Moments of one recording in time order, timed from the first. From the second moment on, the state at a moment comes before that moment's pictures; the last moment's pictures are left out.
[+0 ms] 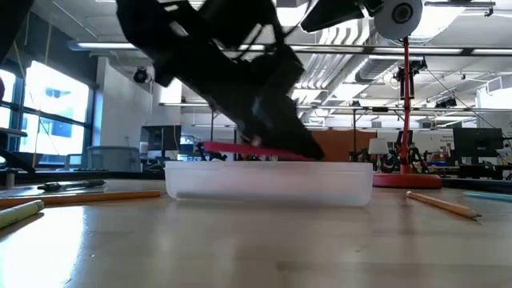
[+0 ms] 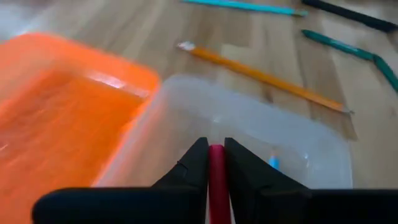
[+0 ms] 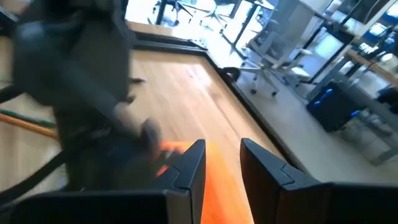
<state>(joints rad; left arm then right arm) -0.17 1.99 1.08 0.33 -0.20 -0.24 0.43 1.45 1.04 -0.23 0.99 0.18</state>
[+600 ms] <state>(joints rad) -0.15 1.95 1.33 -0.25 -0.25 -0.05 0.43 1.45 1.05 -0.32 0.93 0.26</state>
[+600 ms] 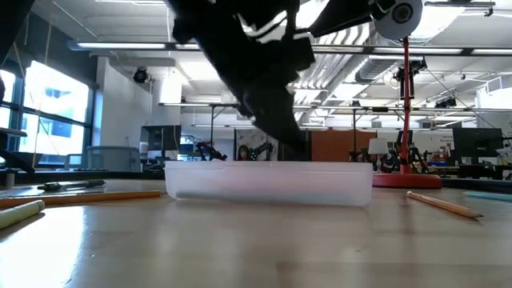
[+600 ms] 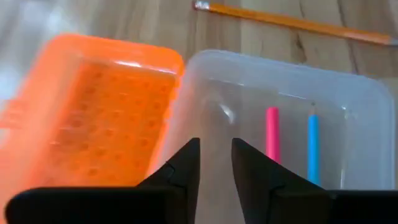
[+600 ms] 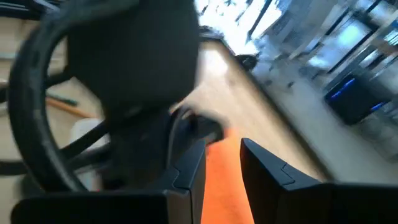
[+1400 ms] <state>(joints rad) -0.32 1.47 1.06 -1.22 -0.51 -1.07 0.43 1.47 1.05 -0.32 0.87 0.32</state>
